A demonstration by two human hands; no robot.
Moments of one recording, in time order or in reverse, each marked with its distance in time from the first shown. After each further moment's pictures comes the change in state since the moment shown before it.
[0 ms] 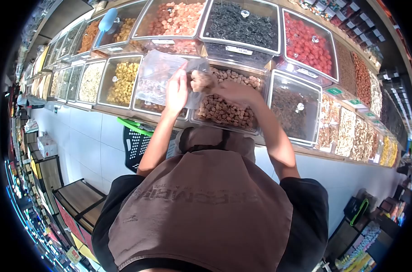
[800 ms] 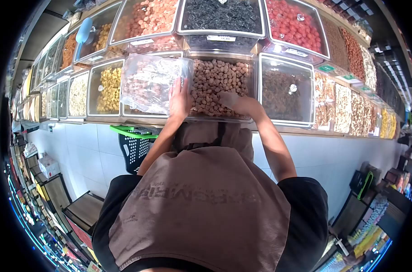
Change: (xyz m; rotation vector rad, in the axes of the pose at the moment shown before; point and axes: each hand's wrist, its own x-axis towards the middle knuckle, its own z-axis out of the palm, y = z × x) left_hand -0.063 -0.106 0.067 0.649 -0.266 0.068; right_hand -0.017 0.127 0.040 -0.364 0.293 0.434
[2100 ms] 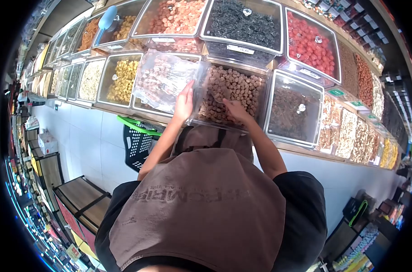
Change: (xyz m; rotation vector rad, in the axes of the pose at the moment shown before) left_hand 0.003 -0.007 -0.036 -0.510 0.104 -0.087; right_hand 0.079 -0.024 0.060 0.992 -0.208 -0.246
